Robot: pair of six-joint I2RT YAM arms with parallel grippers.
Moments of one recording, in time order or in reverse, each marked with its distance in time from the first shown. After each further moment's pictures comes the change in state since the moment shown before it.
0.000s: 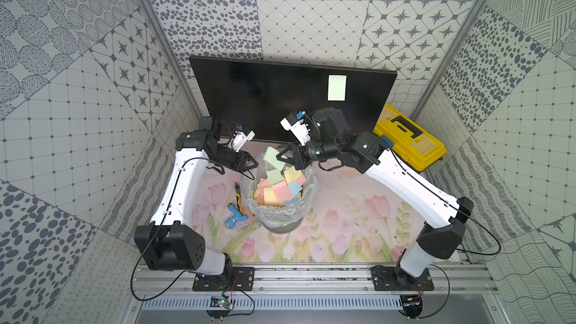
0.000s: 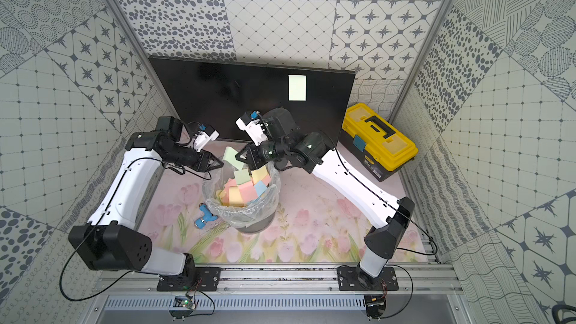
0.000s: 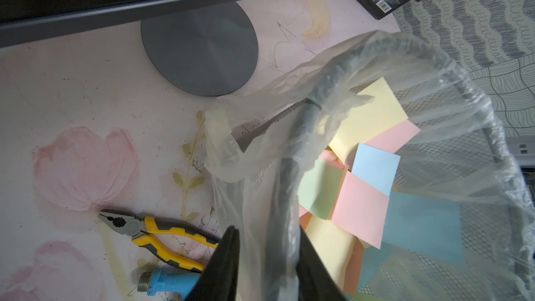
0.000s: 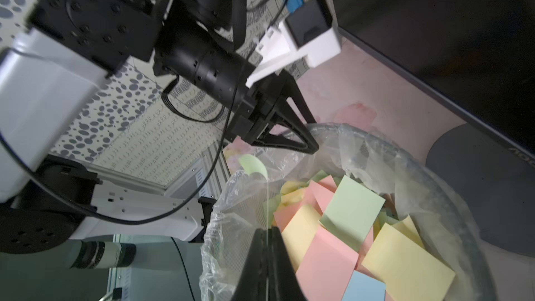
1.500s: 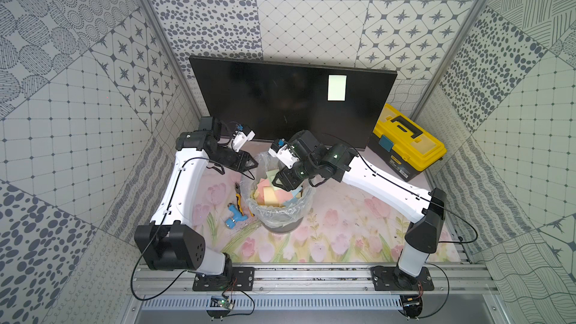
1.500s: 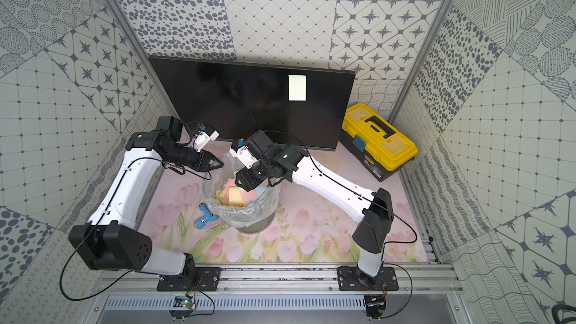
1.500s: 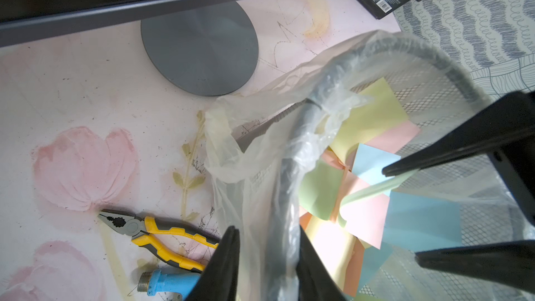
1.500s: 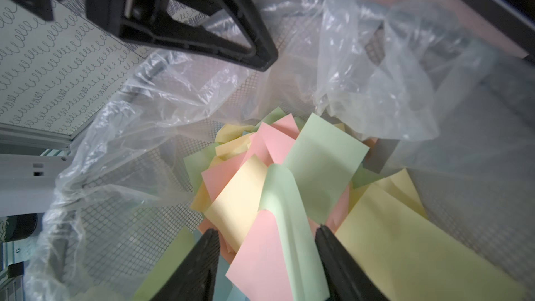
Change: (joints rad) left arm 0.000 0.001 0.000 0.000 0.000 0.000; right arm 0.074 0.089 -0.077 -0.080 0.214 -0.137
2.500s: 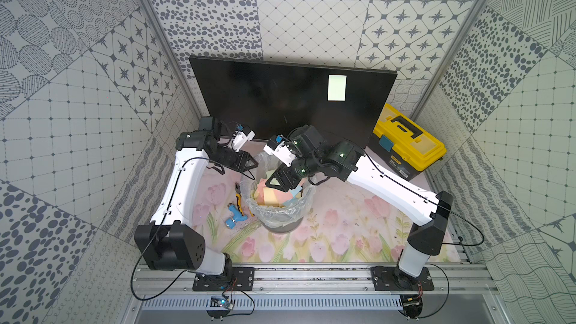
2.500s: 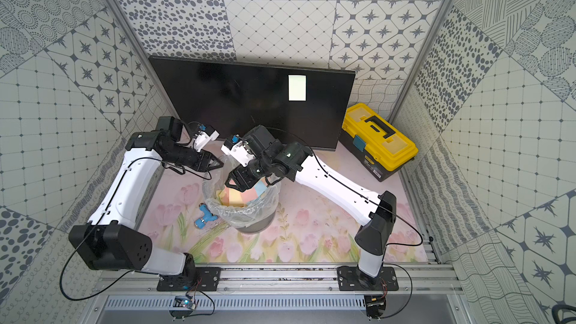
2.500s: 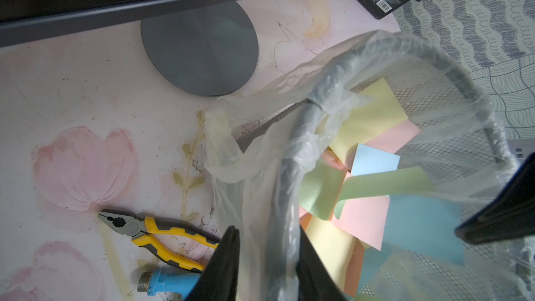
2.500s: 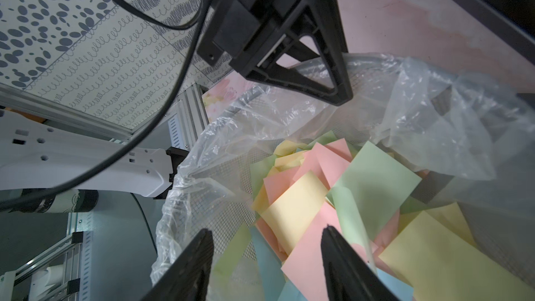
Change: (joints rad) left arm 0.000 0.000 0.000 0.000 0.000 0.000; right arm 0.011 -0.024 0.055 0.008 -0.135 -0.003
